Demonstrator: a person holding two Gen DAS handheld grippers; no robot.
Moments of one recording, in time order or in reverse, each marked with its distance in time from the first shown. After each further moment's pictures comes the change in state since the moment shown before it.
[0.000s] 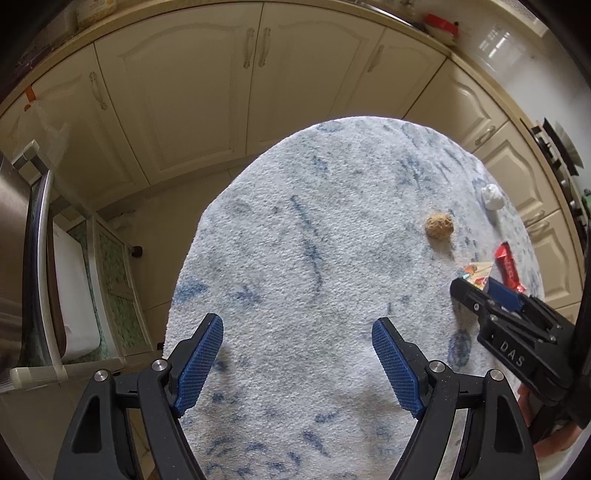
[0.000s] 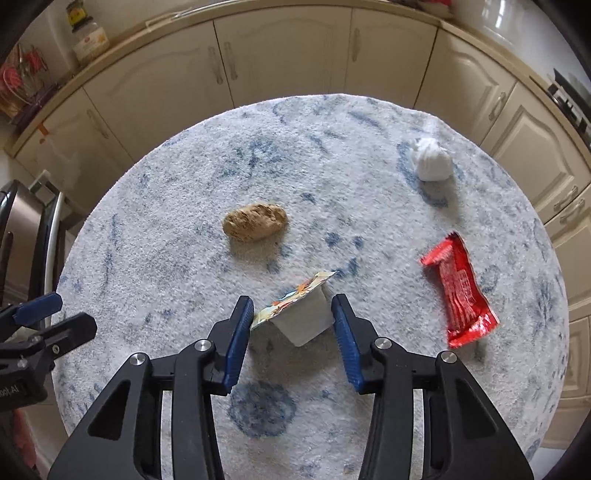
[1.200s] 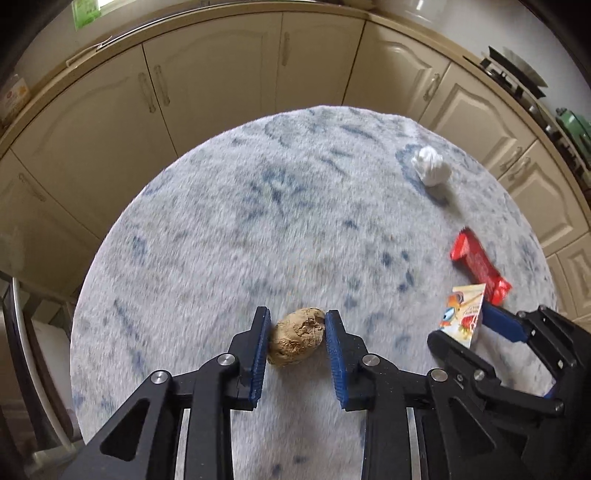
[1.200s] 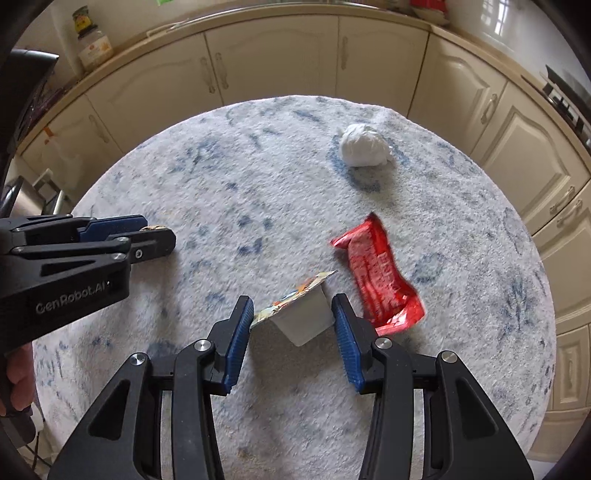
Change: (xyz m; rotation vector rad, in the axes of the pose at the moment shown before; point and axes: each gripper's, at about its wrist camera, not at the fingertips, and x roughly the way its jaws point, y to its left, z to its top) left arm 0.078 -0.119 0.033 0.292 -0.014 0.017; right arm -0.007 -0.049 -0.014 -0.050 -0.043 0.019
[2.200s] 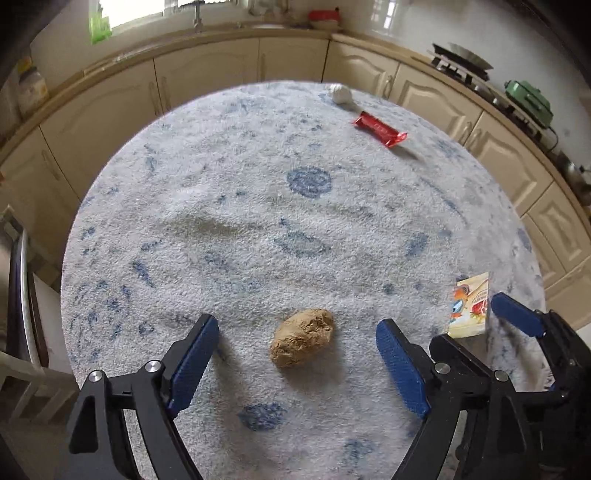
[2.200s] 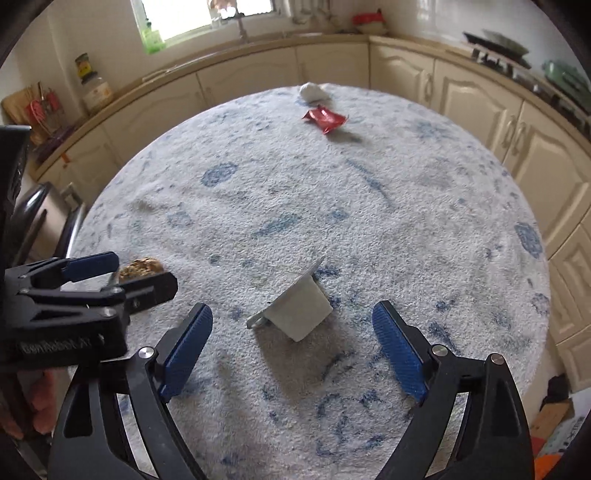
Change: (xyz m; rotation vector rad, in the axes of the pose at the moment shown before) left arm -0.097 -0.028 -0.206 0.061 -0.165 -0.041; right arm -0.080 0.029 -0.197 0.186 -0.219 -0.071
